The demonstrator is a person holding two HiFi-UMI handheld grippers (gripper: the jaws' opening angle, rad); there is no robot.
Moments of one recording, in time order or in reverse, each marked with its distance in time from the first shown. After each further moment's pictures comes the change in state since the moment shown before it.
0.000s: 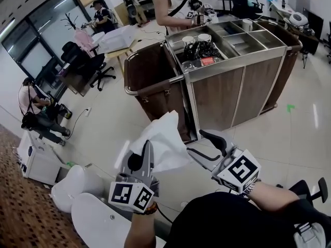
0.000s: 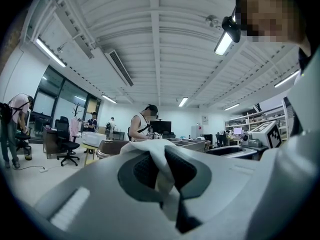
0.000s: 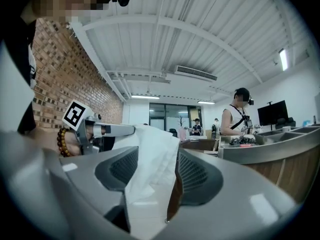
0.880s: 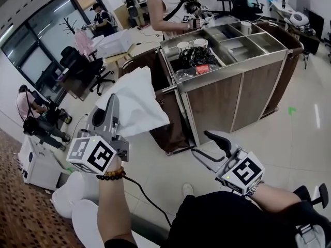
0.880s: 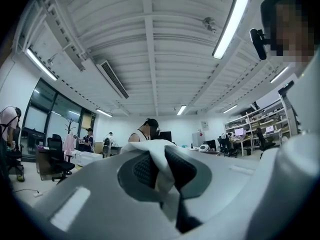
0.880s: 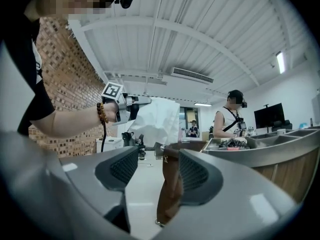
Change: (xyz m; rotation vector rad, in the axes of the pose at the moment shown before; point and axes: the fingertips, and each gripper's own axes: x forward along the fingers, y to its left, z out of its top) left arm 0.120 0.054 0.111 0.024 -0.034 -0.015; right arm -0.016 -0.071 0.002 -0.065 -0.035 -0.025
